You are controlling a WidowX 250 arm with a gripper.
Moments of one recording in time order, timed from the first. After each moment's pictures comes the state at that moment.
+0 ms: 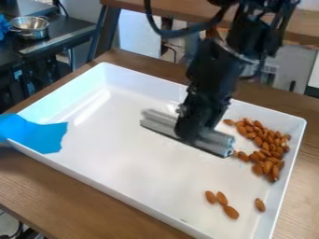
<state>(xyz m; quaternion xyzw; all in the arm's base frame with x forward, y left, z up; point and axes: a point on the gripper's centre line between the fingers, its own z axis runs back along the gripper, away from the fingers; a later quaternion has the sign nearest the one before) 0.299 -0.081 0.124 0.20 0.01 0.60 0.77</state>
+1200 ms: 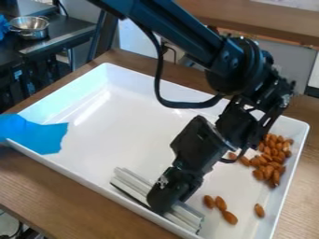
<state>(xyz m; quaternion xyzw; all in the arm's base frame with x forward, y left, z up) 0.247 -0.080 0.055 0.33 0.05 0.58 0.74</state>
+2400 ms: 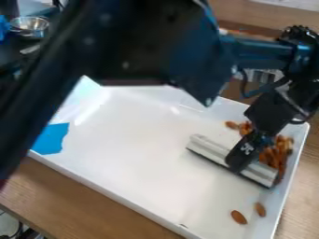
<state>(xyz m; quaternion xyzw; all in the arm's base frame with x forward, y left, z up) 0.360 -0.137 0.051 0.26 -0.02 0.64 0.72</state>
